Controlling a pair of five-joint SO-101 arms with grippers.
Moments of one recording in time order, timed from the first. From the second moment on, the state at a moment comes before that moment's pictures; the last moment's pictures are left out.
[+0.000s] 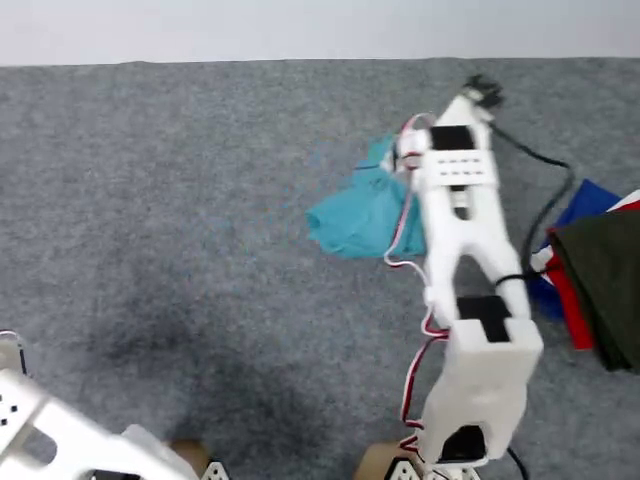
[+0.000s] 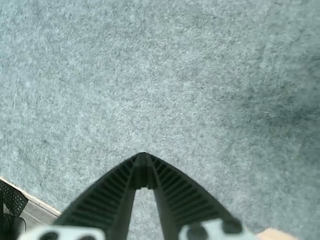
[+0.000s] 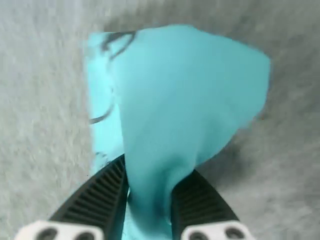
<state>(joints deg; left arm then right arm) -62.9 -47.1 41.1 80.7 -36.5 -5.2 23.6 -20.1 68.9 -38.8</state>
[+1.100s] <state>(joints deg) -62.0 -47.1 41.1 80.7 -36.5 20.0 3.1 -20.0 59.9 -31.3</state>
